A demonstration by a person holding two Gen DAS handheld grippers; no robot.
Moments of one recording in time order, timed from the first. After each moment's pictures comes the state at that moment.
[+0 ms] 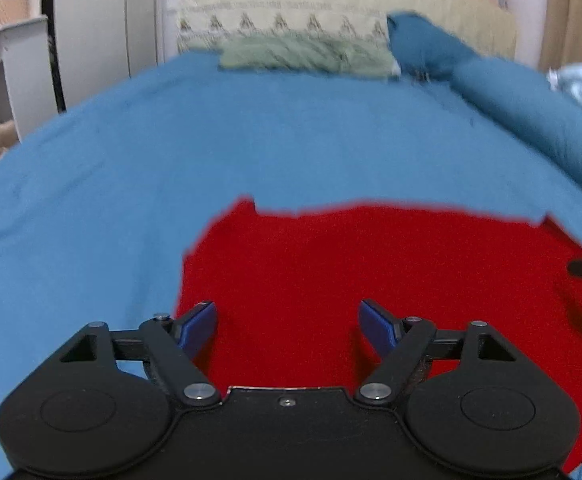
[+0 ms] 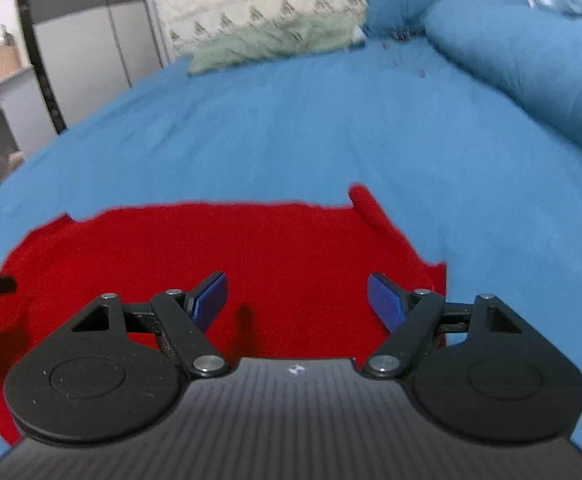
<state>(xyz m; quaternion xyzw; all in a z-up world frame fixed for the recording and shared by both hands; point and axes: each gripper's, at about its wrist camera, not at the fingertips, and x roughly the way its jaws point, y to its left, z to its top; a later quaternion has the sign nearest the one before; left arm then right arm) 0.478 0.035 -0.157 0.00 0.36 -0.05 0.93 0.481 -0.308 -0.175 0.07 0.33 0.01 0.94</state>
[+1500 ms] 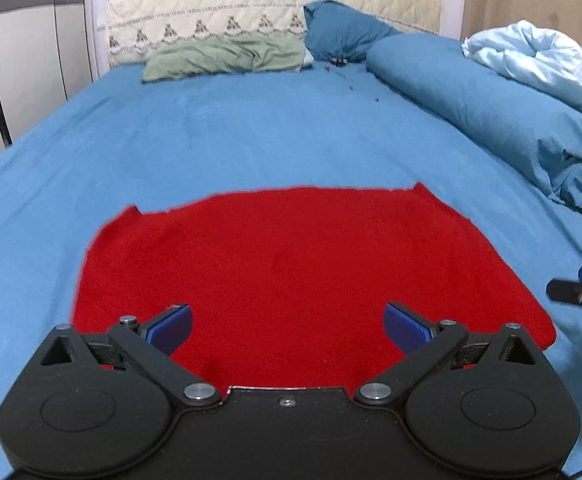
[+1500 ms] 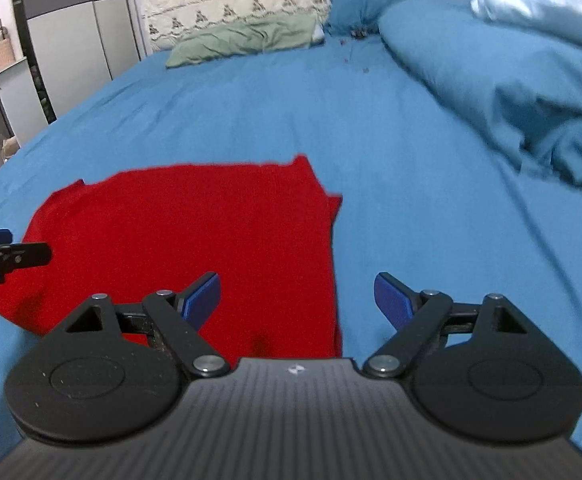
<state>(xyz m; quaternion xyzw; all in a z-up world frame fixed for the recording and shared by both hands) 0.397 -0.069 -0.109 0.04 0.36 -0.13 0.92 0.327 -0.329 -0.121 0.05 0.34 -0.03 0.94</state>
